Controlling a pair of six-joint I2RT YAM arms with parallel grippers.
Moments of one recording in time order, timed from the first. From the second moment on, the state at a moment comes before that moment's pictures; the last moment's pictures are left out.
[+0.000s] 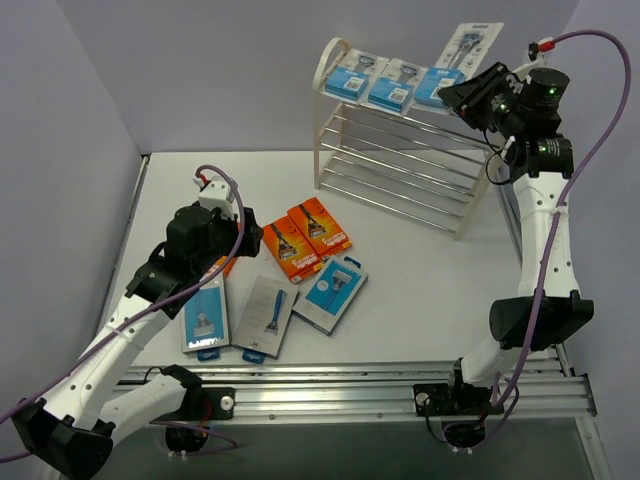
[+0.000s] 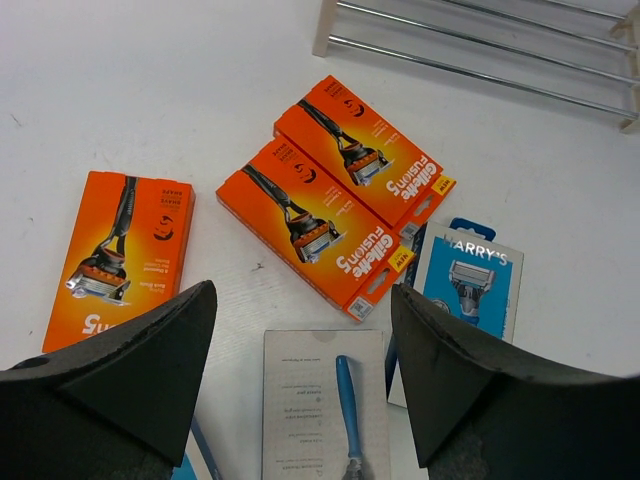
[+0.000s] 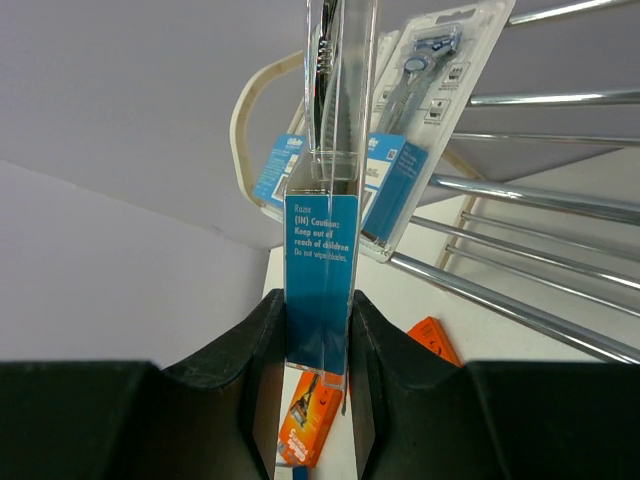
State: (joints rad) left arm -0.49 0.98 1.01 -0.39 -0.12 -0.24; right arm -0.08 1.63 1.98 -0.45 -0.44 0.79
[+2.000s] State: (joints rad) left arm -0.57 1.00 1.01 -0.40 -0.21 -0.22; right arm -0.17 1.81 2.02 -0.44 -0.58 0.86
